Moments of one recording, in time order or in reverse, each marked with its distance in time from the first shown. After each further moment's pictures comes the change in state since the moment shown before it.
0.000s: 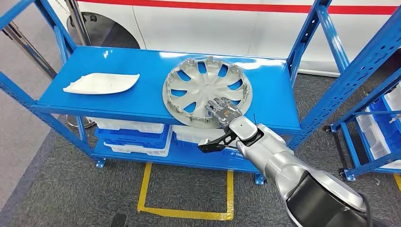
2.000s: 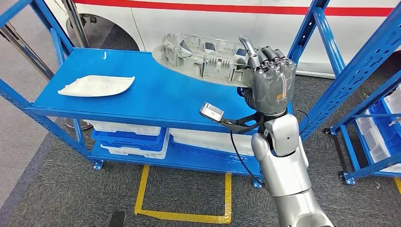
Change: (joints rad) left arm -0.015 -0.023 0.011 0.000 0.057 0.087 -0.031; right arm 0.411 0.027 -0.800 -1.096 0.369 -0.578 -0.183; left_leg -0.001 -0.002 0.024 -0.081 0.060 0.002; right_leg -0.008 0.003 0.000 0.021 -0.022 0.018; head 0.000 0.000
